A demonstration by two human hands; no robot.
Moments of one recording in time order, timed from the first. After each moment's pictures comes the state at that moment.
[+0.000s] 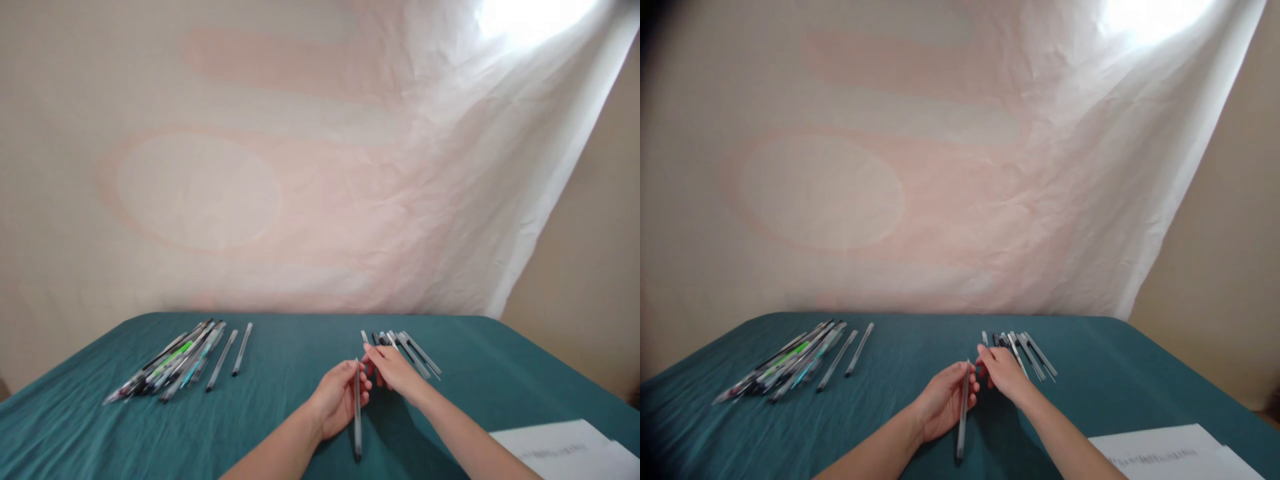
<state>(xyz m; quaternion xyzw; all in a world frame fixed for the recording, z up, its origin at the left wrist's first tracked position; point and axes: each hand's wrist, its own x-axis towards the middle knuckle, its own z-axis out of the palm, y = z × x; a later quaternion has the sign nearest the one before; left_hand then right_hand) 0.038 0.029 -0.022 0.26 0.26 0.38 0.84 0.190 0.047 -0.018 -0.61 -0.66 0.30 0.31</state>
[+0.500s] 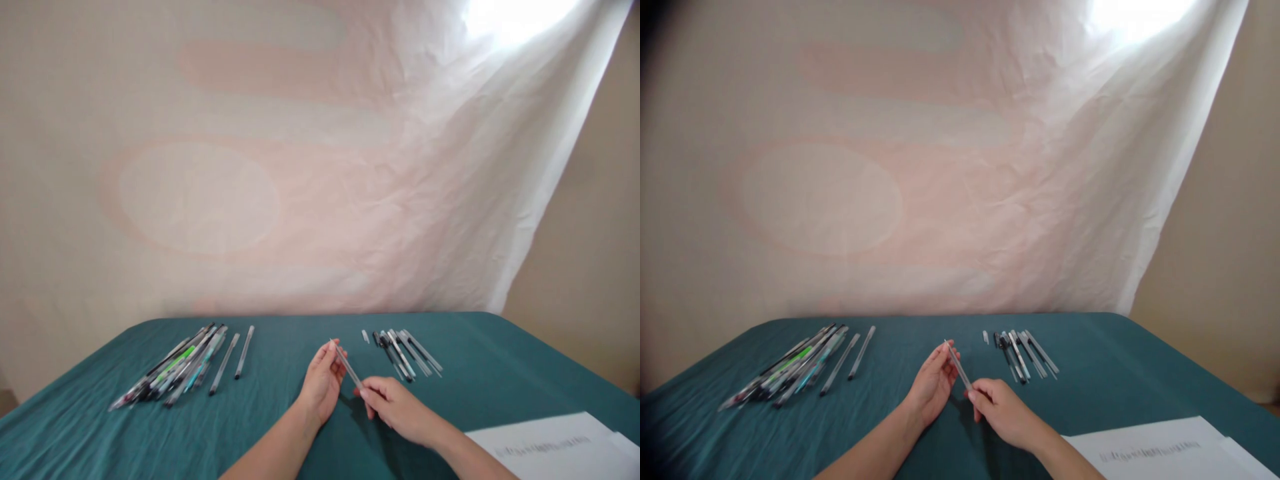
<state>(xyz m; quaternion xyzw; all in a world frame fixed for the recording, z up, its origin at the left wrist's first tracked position) 0.026 0.045 -0.023 0.24 0.27 0.57 0.73 0.176 -0.008 -0.017 -0.48 -0.69 0.44 0.32</state>
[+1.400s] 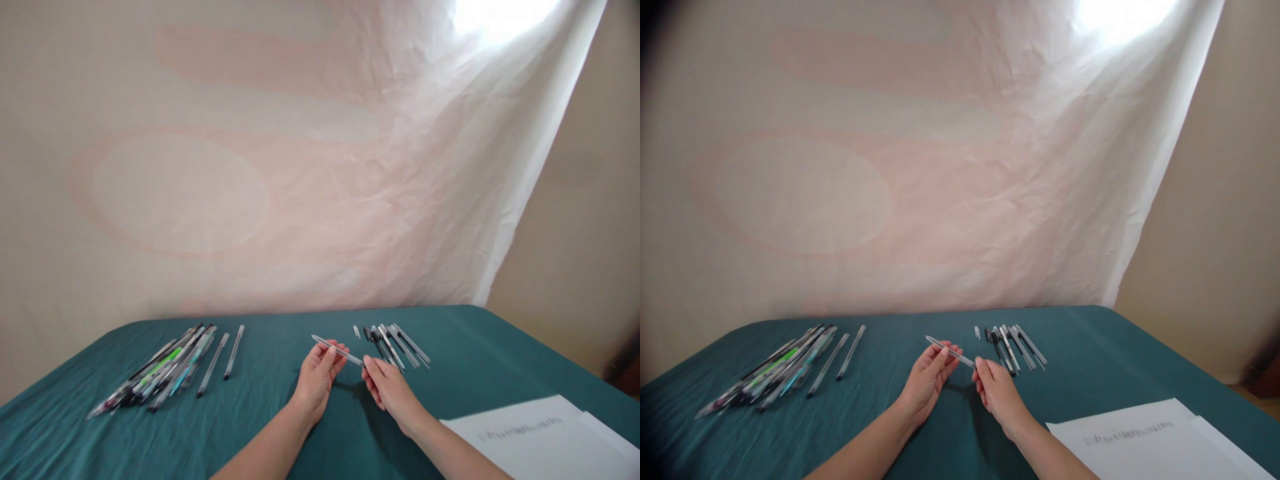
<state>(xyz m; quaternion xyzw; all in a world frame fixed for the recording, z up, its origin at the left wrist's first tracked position) 0.031 0.042 -0.024 0.33 0.26 0.56 0.71 0.174 0.003 -0.036 -0.55 -0.48 0.48 0.50</state>
